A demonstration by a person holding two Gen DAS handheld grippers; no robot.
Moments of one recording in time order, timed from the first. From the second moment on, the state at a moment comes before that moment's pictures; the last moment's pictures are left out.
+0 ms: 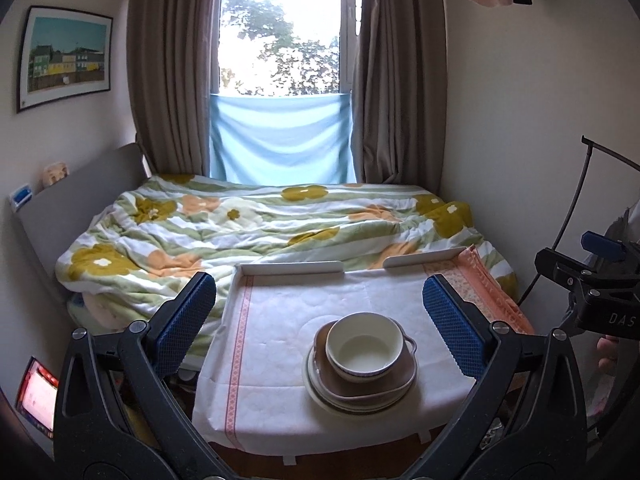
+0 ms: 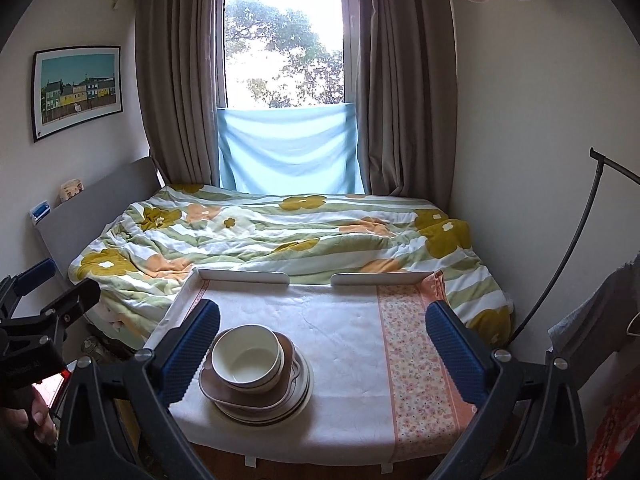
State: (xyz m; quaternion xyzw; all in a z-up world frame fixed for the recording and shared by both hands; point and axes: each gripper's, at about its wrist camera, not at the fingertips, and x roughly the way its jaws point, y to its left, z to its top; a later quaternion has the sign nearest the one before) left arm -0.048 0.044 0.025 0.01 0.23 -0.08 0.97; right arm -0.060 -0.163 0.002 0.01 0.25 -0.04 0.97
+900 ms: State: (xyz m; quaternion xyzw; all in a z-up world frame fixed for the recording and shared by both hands) left arm -0.061 0.024 0.038 0.03 0.19 -0.08 0.98; right arm -0.072 -0.171 0.011 0.01 0.23 -0.05 0.97
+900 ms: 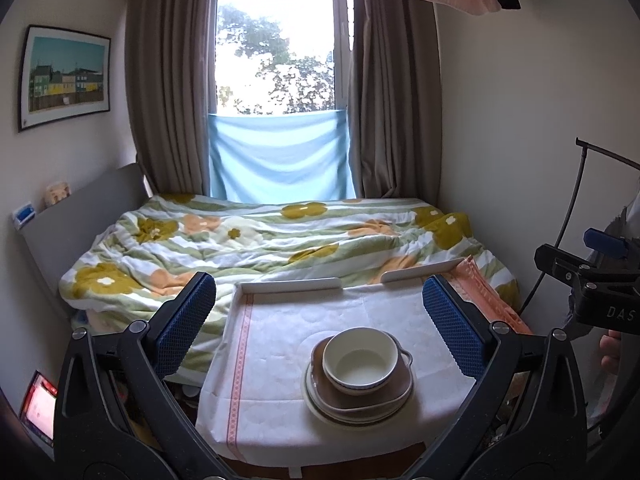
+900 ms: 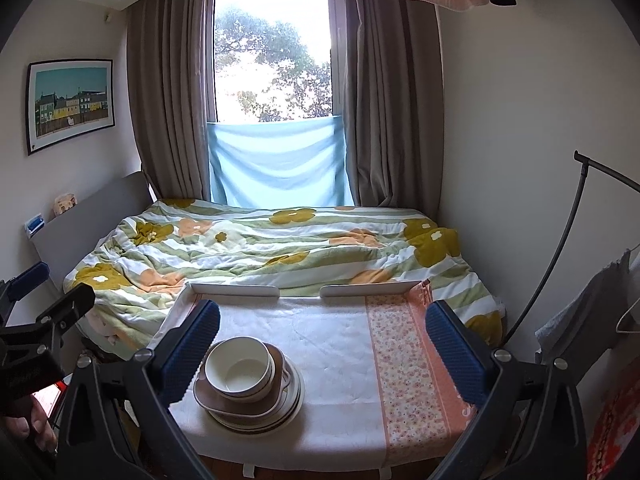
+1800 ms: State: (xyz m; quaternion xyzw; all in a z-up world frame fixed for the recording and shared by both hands) left arm -0.043 0.020 0.036 0.02 0.19 -0.08 0.98; right arm -0.063 -0.175 0.012 0.01 0.23 -0.06 0.97
